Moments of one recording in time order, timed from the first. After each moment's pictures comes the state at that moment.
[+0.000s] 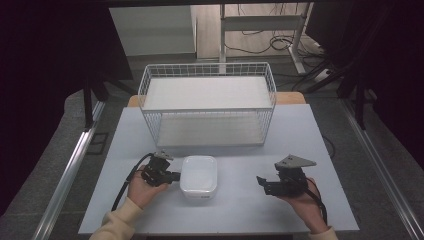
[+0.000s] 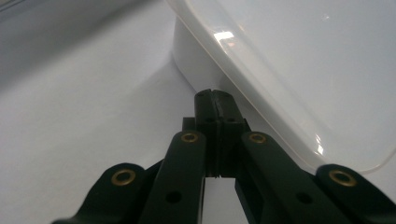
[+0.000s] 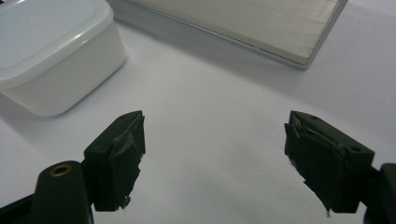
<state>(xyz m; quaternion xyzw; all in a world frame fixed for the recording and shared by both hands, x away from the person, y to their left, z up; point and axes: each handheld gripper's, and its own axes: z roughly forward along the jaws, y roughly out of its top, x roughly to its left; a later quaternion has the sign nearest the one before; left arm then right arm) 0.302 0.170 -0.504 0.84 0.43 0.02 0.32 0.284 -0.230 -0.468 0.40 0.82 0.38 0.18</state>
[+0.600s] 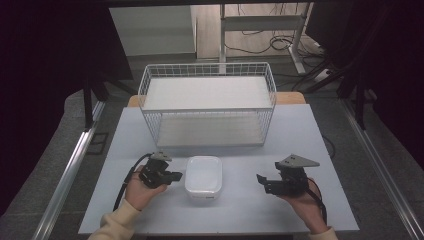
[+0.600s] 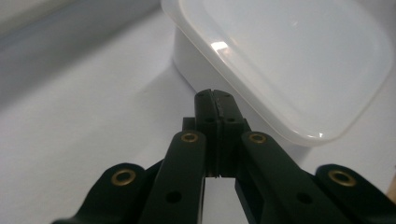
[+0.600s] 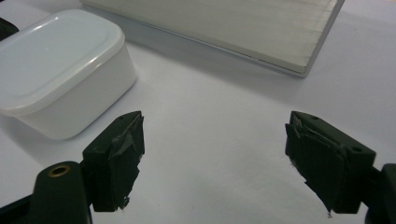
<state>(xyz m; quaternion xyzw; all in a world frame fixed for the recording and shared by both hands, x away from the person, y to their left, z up) 0.288 0.175 -0.486 0.84 0.41 0.04 0.35 0.283 -0.232 -0.466 0.41 0.80 0.40 0.18</state>
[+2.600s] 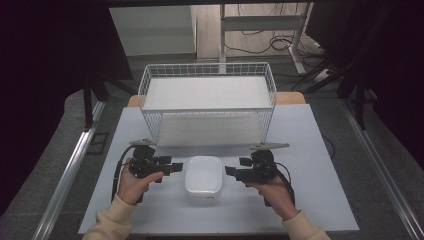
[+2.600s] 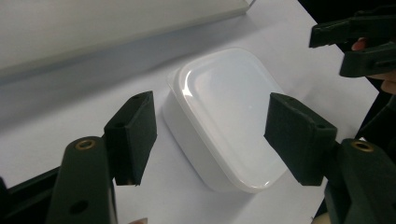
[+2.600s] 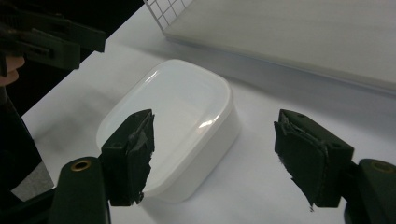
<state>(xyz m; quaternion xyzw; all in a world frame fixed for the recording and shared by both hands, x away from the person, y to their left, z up) 0.295 0.193 -0.455 0.76 0.48 -0.01 0.44 0.310 -0.156 -0.451 0.42 0.79 0.45 0.02</state>
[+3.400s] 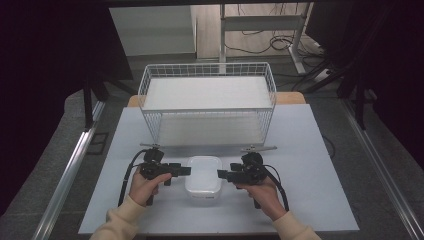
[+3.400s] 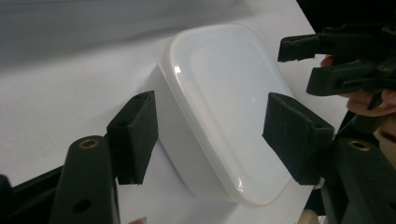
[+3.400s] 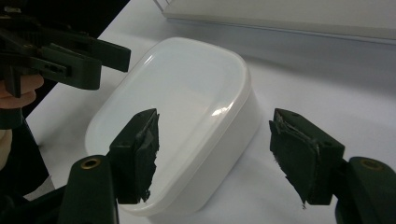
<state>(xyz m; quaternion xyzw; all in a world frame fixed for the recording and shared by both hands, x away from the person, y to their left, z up) 0.309 0.179 -0.490 0.73 0.50 -0.10 0.45 0.317 -0.137 -0.481 0.44 0.78 0.44 -0.02</state>
